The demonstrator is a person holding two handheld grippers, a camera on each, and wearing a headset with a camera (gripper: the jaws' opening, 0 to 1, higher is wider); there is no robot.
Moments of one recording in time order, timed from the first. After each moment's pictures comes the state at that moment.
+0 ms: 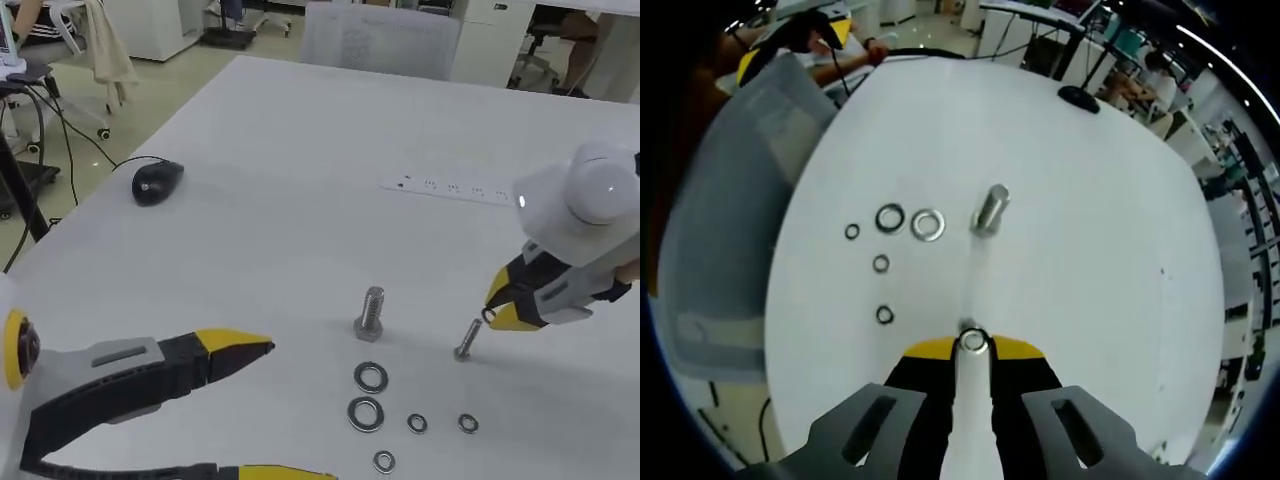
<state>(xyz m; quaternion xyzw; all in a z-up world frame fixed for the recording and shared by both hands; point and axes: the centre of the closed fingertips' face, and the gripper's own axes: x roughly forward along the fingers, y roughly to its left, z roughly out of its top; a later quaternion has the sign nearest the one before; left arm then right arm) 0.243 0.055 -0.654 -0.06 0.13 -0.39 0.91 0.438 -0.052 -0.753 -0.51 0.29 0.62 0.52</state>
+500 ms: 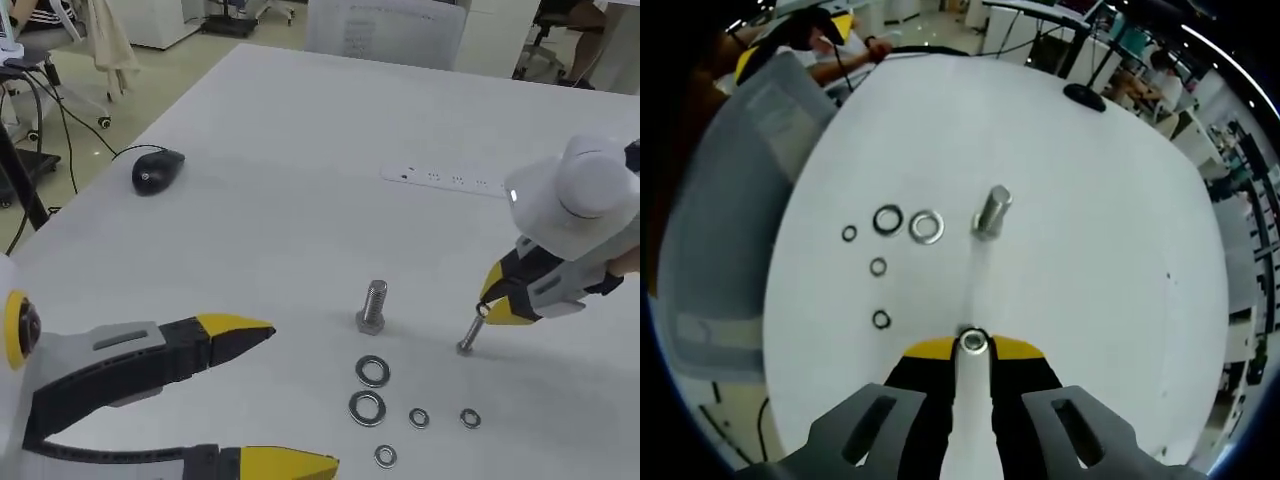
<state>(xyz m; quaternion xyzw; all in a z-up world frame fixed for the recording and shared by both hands) 0.249 0.057 -0.654 -0.06 0.13 -0.39 0.91 0.440 -0.046 -0.760 -0.51 0.30 0.63 0.51</state>
